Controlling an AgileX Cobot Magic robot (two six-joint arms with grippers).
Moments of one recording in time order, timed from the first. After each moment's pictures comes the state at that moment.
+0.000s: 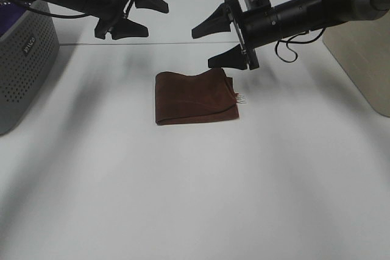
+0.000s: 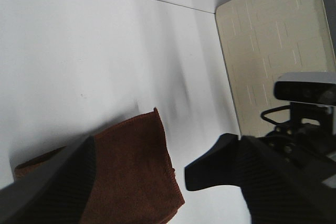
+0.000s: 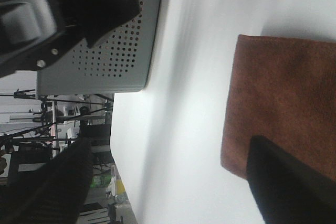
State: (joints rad) left arm -0.14 2.37 -1.94 -1.18 0.84 0.46; right arm 0.13 2.44 -1.86 1.25 1.15 -0.60
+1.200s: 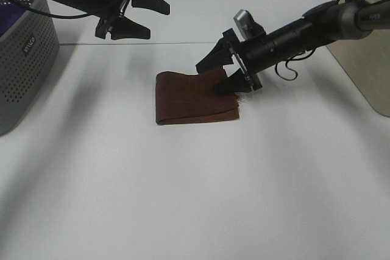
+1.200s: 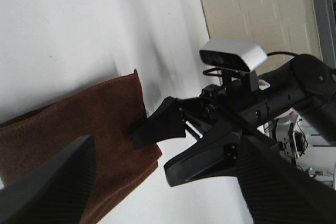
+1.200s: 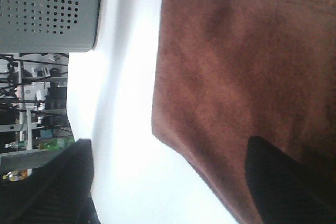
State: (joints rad) left arm -0.12 2.36 -1.98 -1.15 1.03 0.46; right arm 0.13 2.53 -1.92 1.10 1.20 -0.64
